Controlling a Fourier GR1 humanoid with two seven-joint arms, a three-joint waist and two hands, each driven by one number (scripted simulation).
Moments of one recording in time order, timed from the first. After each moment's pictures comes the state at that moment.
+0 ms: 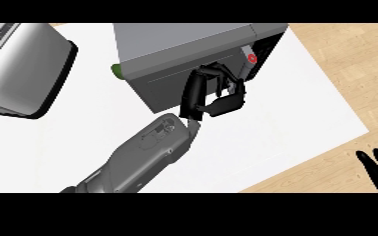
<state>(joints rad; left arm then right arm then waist) -0.82 0.01 -0.73 -0.94 0.70 0.68 -0.41 0.43 -0.48 -0.04 -1.99 -0.63 0.59 -0.47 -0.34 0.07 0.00</state>
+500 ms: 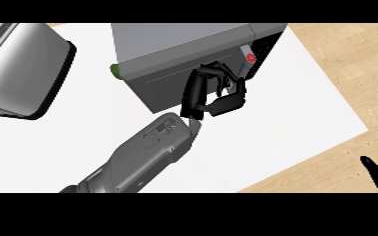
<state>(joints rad) -0.83 0.00 -0.74 -0.92 0.73 0.68 -0.45 0.45 -0.50 -0.04 -2.02 -0.70 0.61 -0.44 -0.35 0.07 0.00</state>
